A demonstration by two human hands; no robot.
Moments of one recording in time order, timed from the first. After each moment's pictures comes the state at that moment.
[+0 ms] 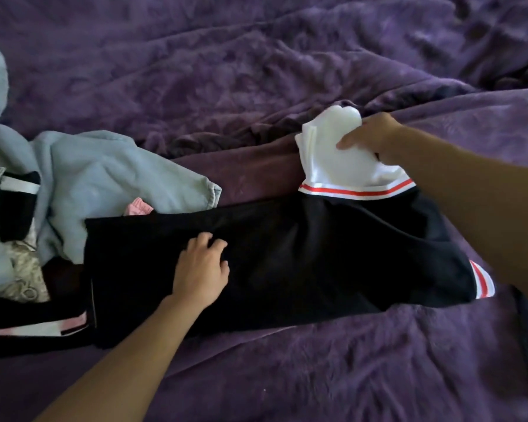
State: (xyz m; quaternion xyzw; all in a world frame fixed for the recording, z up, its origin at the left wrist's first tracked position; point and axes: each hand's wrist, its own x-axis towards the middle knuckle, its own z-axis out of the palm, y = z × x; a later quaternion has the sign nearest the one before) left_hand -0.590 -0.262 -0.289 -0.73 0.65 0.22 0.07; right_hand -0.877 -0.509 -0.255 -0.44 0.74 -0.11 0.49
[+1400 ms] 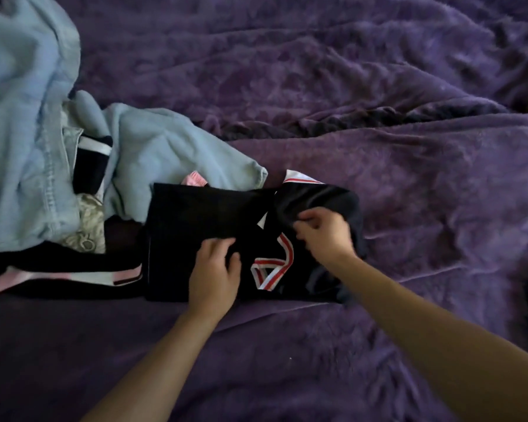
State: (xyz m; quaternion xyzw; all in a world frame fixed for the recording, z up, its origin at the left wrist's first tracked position) left_hand -0.557 -0.180 -0.257 -0.79 0.51 0.28 -0.21; right_hand -0.742 -0.290 -0.258 -0.51 0.70 -0.11 0.48
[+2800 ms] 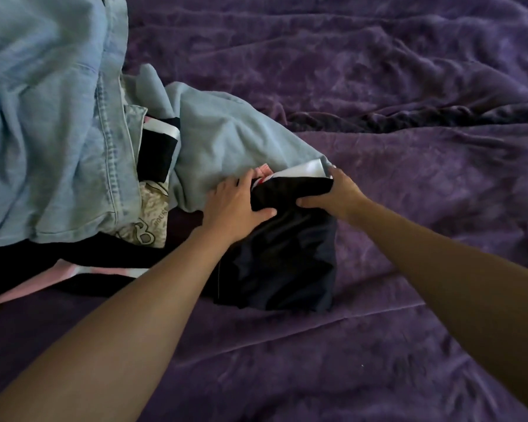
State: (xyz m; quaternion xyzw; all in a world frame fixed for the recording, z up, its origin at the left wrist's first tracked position) left_hand -0.412 -0.265 -0.273 -0.74 0.61 0.28 -0.04; right_hand -0.617 -0.346 -0.275 -0.57 0.66 0.00 0.49
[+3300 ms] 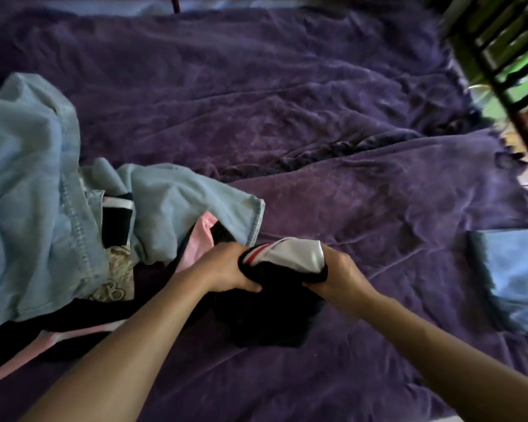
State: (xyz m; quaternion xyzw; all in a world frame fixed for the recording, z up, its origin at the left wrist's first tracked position) left_hand -0.474 -0.253 -0.174 -0.55 0.70 0.46 0.03; right_hand -0.719 -0.218 -0.140 -0.69 0.59 -0.16 0.39
